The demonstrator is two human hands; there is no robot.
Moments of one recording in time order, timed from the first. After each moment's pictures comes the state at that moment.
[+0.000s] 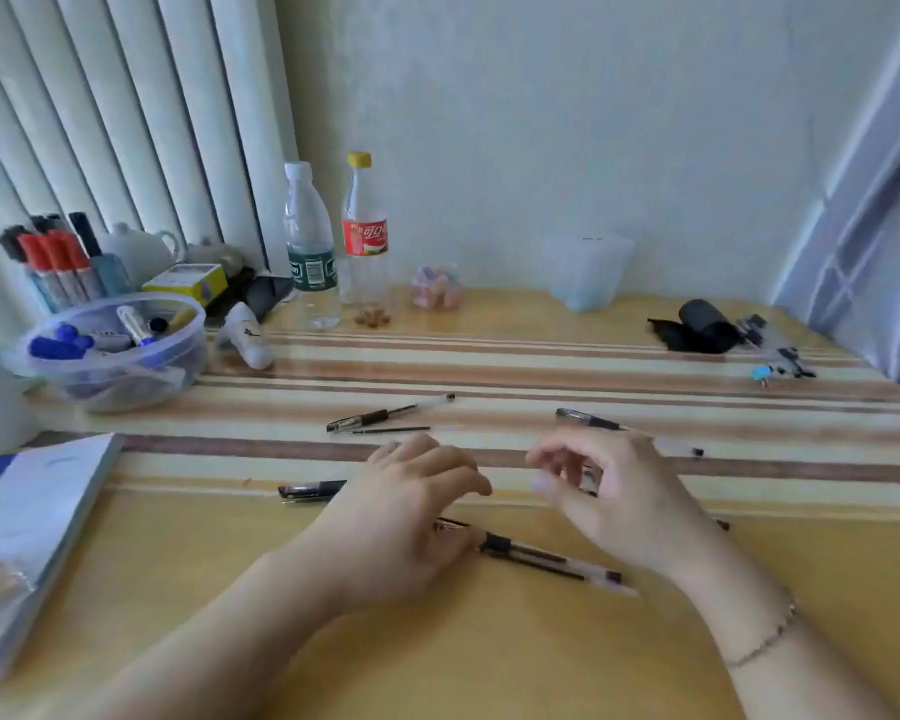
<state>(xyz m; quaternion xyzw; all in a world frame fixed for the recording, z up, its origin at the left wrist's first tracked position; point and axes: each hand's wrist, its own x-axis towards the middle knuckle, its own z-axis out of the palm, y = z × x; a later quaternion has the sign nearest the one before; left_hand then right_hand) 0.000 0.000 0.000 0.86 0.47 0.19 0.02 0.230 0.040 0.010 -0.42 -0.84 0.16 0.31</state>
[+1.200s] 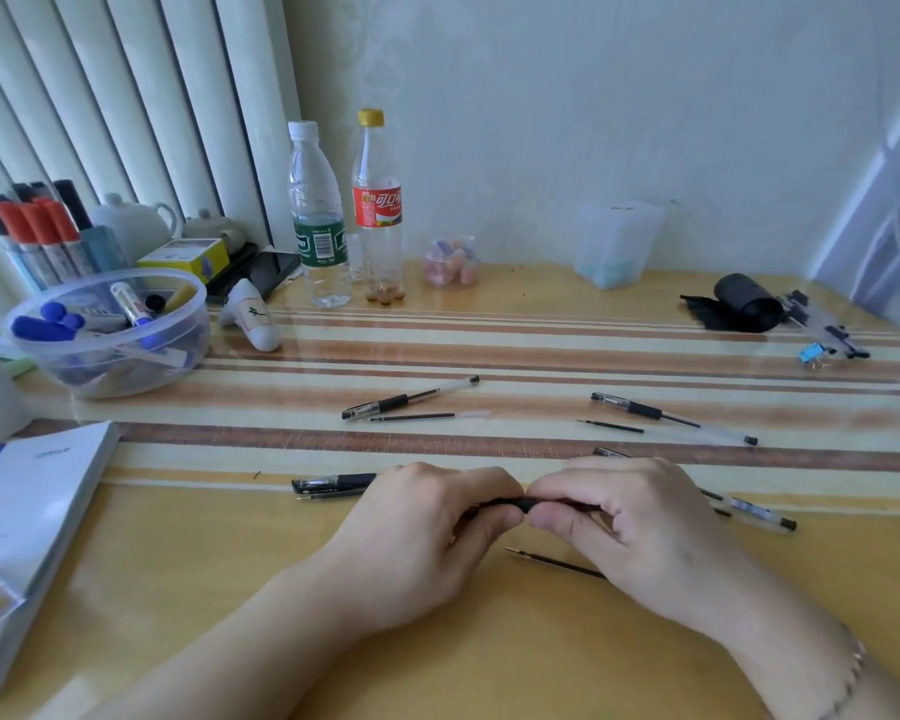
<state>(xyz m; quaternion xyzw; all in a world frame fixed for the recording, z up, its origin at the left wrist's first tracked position) -0.006 0.001 -0.013 0.84 0.44 0.30 0.10 0.203 0.026 0.001 -0.37 -0.88 0.14 0.27</state>
